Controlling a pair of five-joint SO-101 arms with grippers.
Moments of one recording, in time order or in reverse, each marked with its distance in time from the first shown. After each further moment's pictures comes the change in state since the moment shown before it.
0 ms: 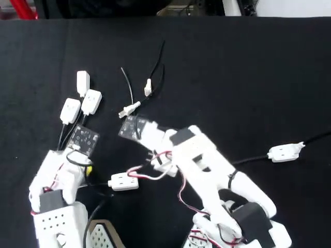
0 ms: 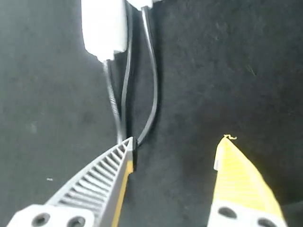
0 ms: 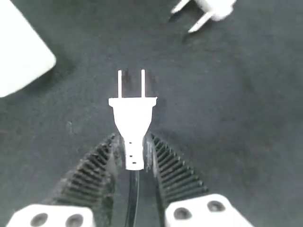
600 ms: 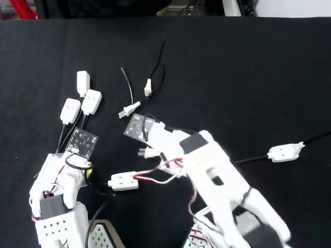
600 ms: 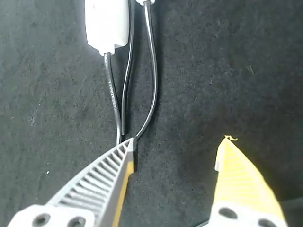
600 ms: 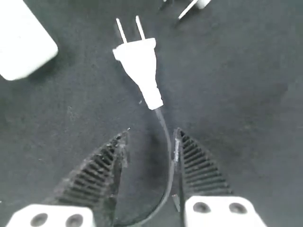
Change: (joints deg) left arm -0.1 -8.2 0.6 7.1 1.6; right arm 1.8 -15.0 1.9 6.2 0.0
